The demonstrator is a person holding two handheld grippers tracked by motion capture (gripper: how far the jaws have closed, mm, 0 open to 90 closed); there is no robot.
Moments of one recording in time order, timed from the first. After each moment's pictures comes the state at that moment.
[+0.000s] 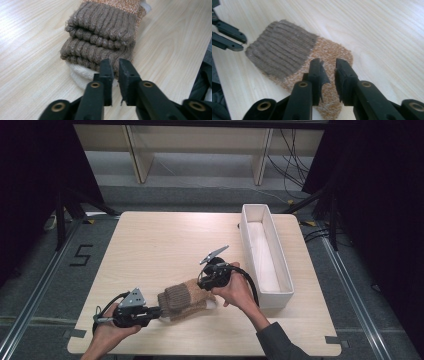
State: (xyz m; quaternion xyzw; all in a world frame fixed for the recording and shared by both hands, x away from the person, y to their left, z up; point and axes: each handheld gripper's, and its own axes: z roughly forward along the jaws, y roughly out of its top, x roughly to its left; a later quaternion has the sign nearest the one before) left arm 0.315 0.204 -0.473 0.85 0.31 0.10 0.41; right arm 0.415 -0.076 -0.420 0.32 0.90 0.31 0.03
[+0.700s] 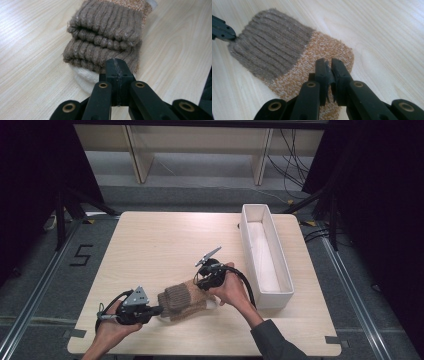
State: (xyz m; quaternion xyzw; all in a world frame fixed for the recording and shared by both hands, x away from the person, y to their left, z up) left arm 0.325 0.200 -0.478 0.86 0.31 0.10 0.39; right arm 0.424 -0.063 -0.438 0.31 0.91 0.27 0.03
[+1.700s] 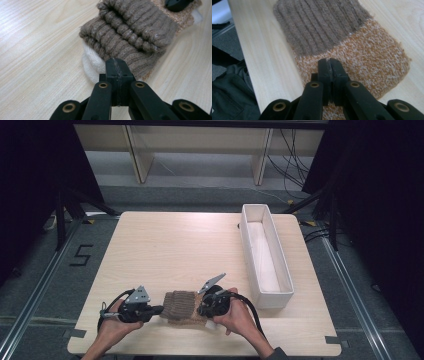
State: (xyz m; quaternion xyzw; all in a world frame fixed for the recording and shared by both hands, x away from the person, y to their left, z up) left arm 0.333 0.201 -0.490 0.86 0.31 0.09 0.39; right arm 0.359 -0.077 -0.462 0.27 0.92 0.29 -0.01
